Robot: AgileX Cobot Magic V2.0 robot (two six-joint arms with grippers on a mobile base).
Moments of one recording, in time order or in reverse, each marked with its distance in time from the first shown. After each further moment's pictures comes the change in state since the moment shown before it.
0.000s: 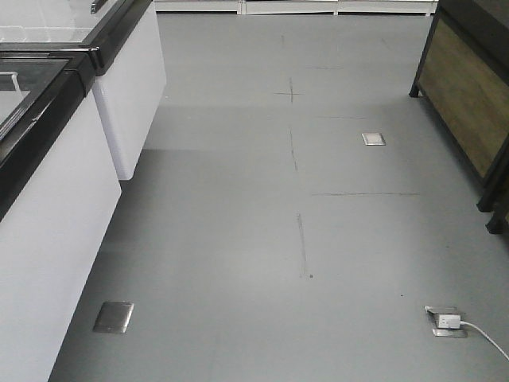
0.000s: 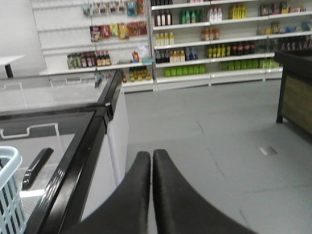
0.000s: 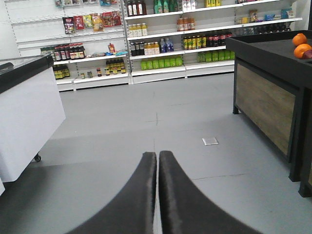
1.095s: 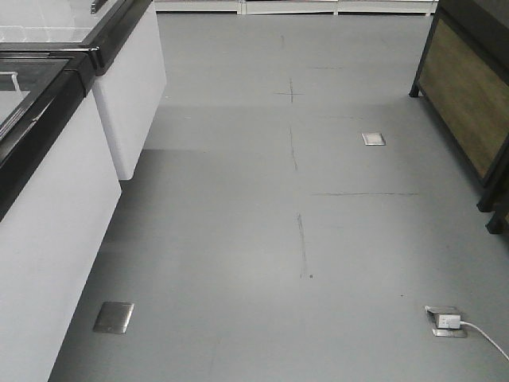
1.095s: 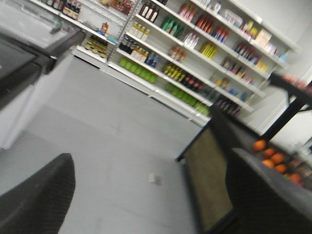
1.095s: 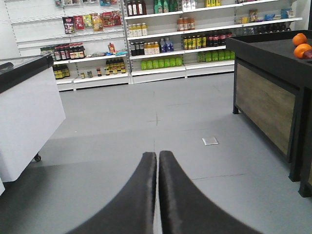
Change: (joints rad) left arm 0.000 0.045 -0.012 -0.368 -0.067 -0.376; right arm 0.000 0.000 0.000 0.000 0.000 0.000
